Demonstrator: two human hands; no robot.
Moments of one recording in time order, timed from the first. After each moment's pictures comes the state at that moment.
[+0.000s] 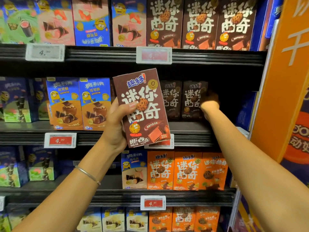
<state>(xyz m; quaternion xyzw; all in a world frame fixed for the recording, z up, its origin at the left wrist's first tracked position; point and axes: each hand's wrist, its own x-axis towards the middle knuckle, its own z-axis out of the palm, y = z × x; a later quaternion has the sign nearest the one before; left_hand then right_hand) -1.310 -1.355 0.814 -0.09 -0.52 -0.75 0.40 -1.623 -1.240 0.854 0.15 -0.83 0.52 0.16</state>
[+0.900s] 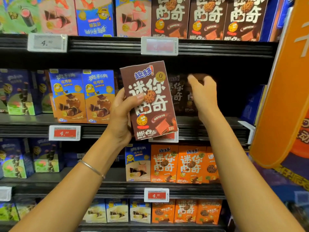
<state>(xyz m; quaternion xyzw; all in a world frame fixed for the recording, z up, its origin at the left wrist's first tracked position) -1.304 -1.351 0.818 -0.05 -0.55 -0.72 0.41 -1.490 -1.235 0.861 0.28 -0.65 0.70 0.12</state>
